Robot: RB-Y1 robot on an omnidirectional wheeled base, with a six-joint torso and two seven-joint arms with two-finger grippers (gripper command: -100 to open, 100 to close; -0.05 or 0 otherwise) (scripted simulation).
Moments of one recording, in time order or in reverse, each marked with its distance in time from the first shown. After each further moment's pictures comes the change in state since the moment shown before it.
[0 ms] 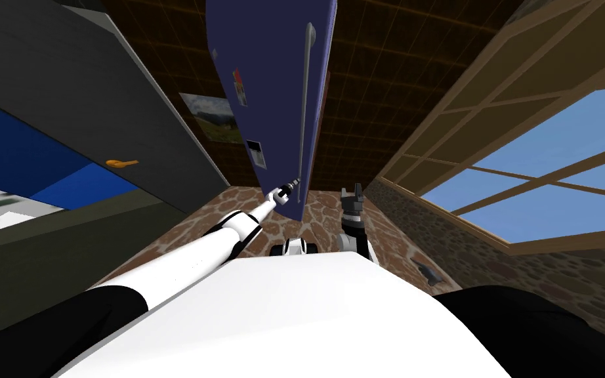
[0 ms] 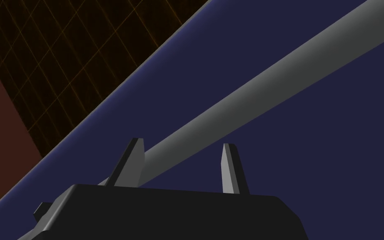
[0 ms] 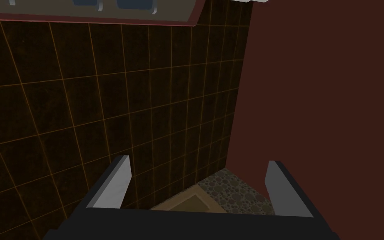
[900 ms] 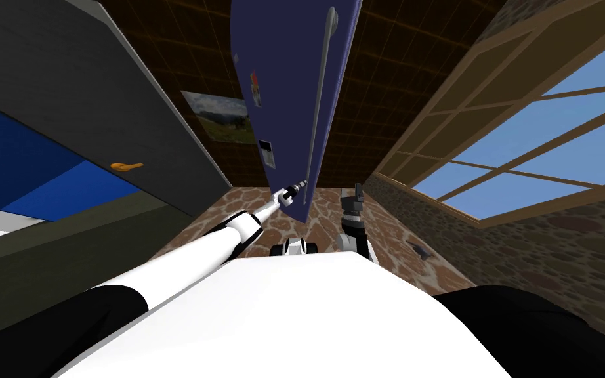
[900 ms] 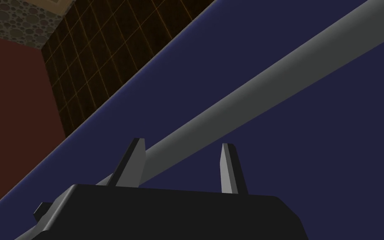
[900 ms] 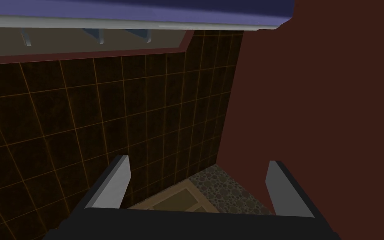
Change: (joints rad) left arm -0.014 -0.013 -0.143 -0.058 0.007 -0.015 0.082; right arm 0.000 0.000 0.000 0.000 0.000 0.000 0.000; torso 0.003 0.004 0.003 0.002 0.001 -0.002
